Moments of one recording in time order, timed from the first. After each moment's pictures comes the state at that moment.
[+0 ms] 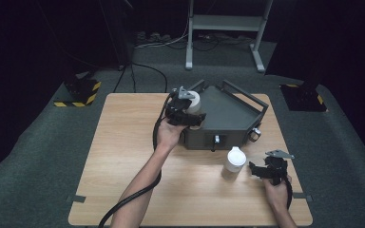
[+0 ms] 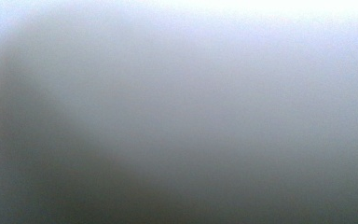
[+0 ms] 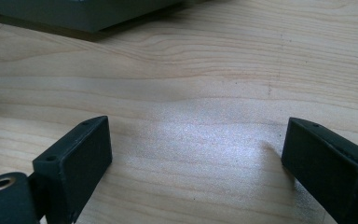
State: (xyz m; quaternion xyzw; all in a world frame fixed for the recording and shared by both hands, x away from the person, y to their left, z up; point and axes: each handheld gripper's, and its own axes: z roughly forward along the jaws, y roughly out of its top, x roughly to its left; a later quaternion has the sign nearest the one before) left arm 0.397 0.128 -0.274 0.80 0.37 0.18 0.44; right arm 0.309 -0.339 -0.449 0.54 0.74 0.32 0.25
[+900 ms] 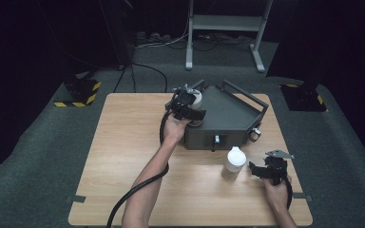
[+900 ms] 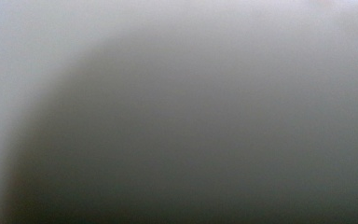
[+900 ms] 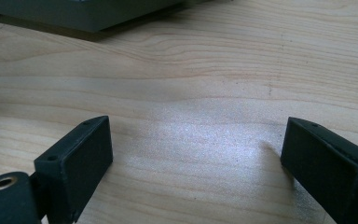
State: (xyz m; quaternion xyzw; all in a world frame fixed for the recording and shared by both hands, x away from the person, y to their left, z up) left arm 0.436 0.105 -0.288 0.81 0.40 0.19 0.39; right arm 0.309 -0.339 -0.449 0.54 0.74 0.32 0.24
